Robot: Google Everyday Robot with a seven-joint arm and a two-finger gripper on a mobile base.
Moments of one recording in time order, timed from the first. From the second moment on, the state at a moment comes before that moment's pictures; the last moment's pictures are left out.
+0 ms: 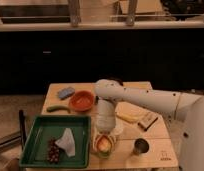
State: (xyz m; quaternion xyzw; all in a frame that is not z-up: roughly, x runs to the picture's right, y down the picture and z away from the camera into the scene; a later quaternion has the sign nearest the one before) arm 0.009 0.255 0.633 -0.44 -0.51 -0.51 0.54
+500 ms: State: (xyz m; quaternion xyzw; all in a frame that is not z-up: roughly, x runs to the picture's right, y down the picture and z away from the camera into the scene) arm 0.009 0.267 0.638 -0.46 -0.52 -0.50 0.52
